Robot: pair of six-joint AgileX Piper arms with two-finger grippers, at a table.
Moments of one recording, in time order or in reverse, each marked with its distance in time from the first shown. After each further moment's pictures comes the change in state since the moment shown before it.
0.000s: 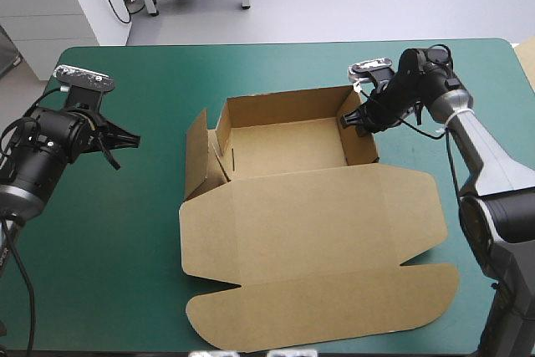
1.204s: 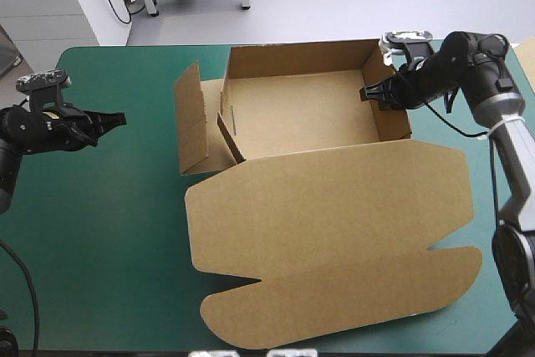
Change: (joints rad) left arm 0.298 0.009 0.000 -0.654 -0.052 0.208; right arm -0.074 -0.197 0.003 0.067 0.000 0.097
